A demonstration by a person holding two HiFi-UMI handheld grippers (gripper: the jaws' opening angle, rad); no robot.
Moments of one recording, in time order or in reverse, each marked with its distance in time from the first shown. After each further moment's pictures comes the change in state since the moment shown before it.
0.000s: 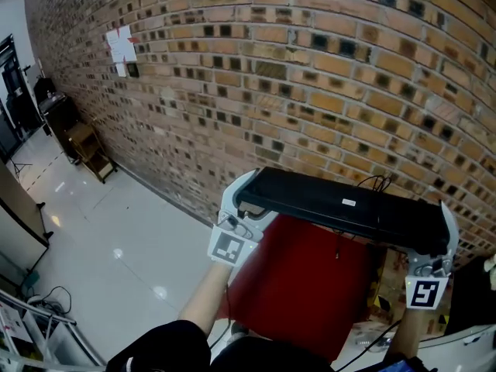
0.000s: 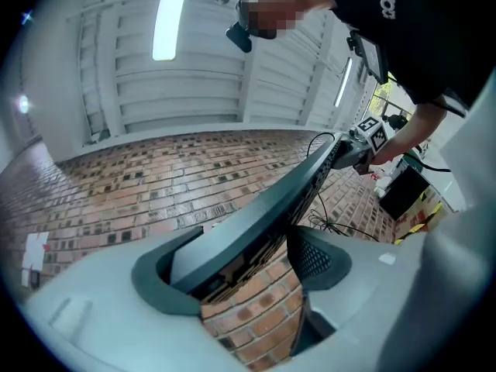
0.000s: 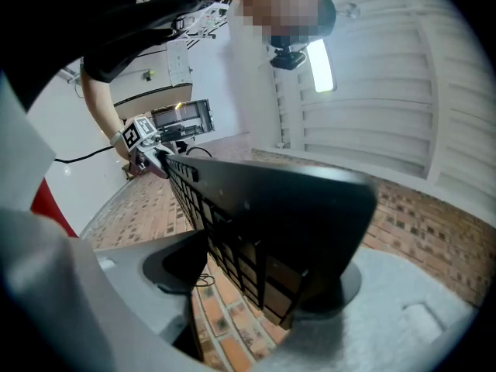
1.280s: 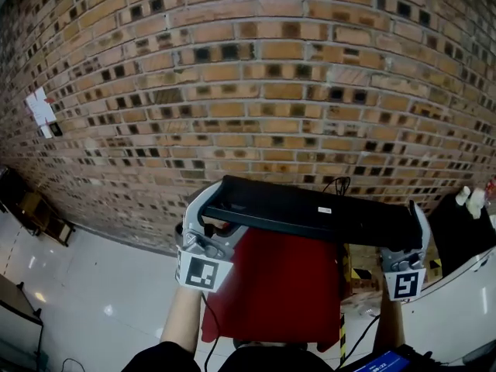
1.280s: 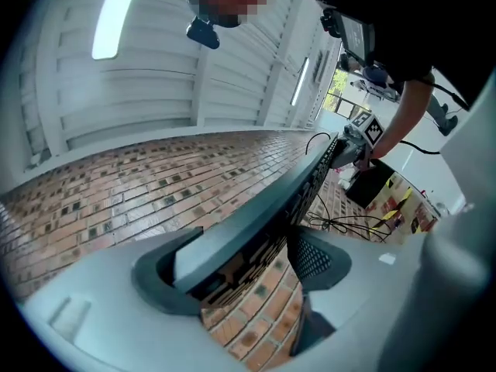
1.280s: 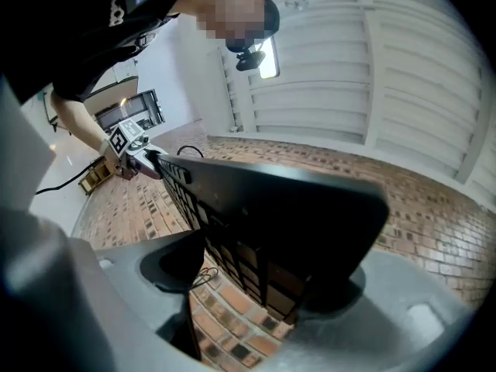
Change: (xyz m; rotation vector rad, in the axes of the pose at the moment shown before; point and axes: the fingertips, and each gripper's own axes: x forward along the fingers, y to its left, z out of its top) left arm 0.068 -0.081 0.082 0.161 -0.078 -0.244; right arm -0.112 -0.039 -0.044 0.214 0.017 -0.271
